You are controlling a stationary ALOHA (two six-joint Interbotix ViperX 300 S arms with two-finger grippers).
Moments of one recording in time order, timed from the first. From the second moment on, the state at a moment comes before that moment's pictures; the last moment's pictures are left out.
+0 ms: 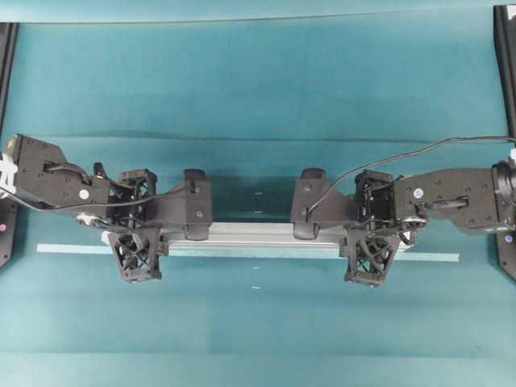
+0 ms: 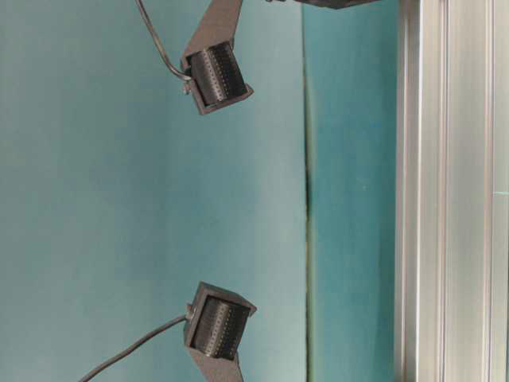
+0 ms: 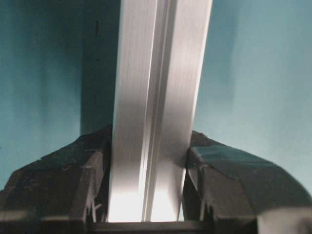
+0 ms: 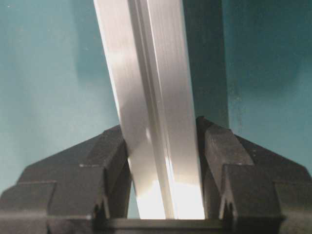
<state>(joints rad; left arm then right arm) -0.01 0.00 0.73 0.03 0.51 -0.15 0.02 0.03 0.69 0.04 0.65 0.15</state>
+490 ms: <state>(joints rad) -0.02 0.00 0.73 0.03 0.45 -0.17 0.04 0.03 0.69 0.06 0.58 0.15</state>
